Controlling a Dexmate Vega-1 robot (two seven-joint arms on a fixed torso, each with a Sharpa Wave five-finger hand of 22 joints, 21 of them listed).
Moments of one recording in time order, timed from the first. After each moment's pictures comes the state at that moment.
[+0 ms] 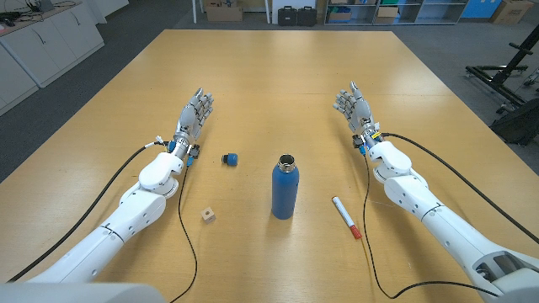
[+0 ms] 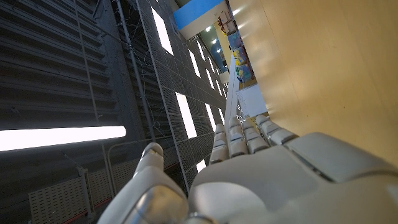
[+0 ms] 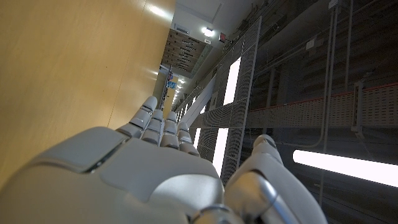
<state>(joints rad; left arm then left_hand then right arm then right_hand) 1.19 0.65 0.27 -1.74 -0.59 -0.33 0.16 0.02 -0.08 0.40 -0.10 0.18 0.14 0.04 0.22 0.19 0.11 0.03 0.22 0.20 0.05 -0.03 0.21 0.19 0.04 -0.04 0.19 0.17 -0.94 -0.59 -0.33 -1.47 0.66 0.27 0.00 0.15 0.03 0.22 -0.07 0.18 0.02 0.12 0.20 0.19 0.09 0.11 0.22 0.20 -0.01 0.09 0.24 0.31 -0.02 0.01 0.64 0.17</state>
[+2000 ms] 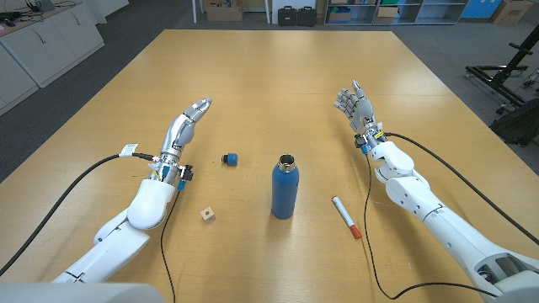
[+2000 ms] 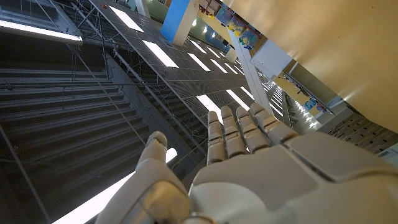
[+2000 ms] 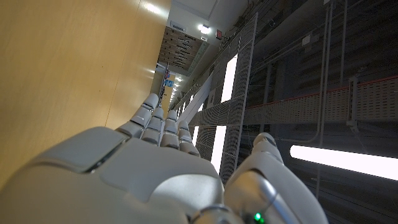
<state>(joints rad) 1.45 0.67 0.13 -1.95 0.05 -0.36 0.46 0.11 -0.02 0.46 -0.16 0.18 0.33 -0.02 0.27 0.19 0.30 -0.04 0.26 0.20 0.25 -0.04 0.23 0.18 0.19 -0.04 0.22 0.17 -0.94 -0.56 -0.33 -1.45 0.66 0.30 0.00 0.16 0.04 0.22 -0.08 0.18 0.04 0.12 0.21 0.19 0.11 0.10 0.23 0.20 0.02 0.09 0.25 0.31 0.02 0.00 0.63 0.17</state>
